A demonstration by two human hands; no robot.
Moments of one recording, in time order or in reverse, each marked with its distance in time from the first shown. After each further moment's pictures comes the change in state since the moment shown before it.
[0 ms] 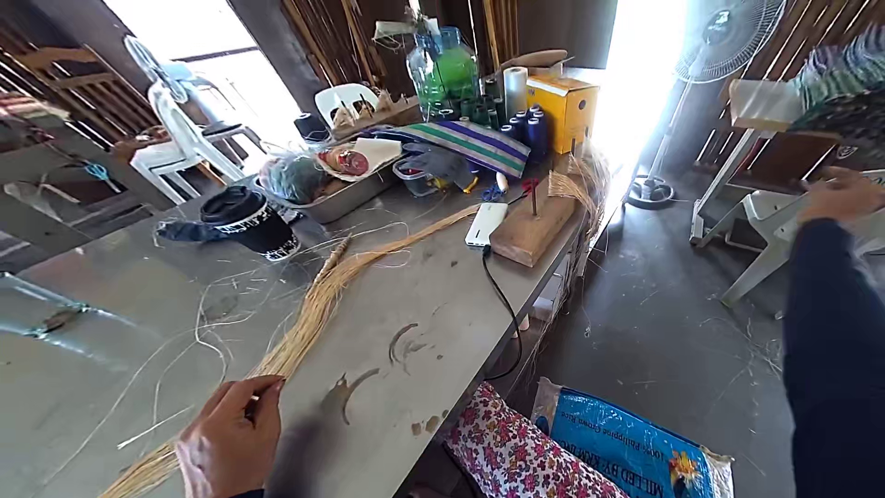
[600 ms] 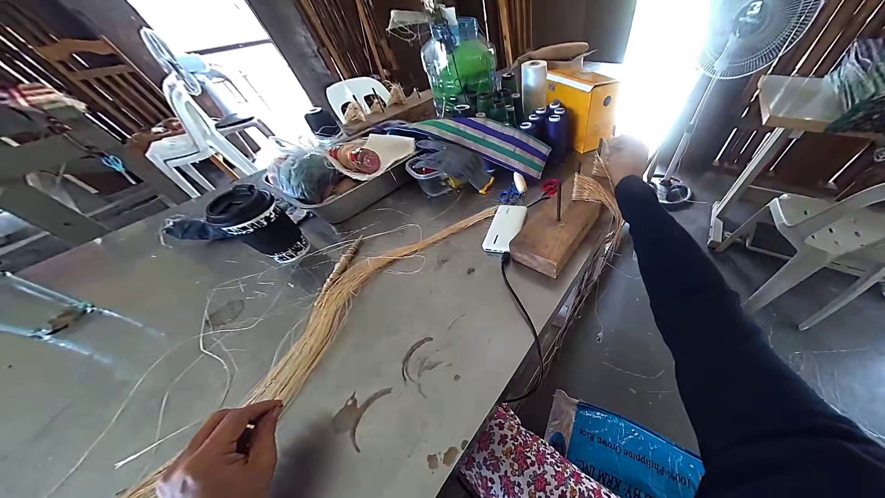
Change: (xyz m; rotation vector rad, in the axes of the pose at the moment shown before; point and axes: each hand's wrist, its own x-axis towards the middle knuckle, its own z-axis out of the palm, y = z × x) left_hand -0.003 -0.007 -0.005 0.034 -0.010 -0.022; right_hand -0.011 -0.099 0.292 -0.010 -0.318 -0.520
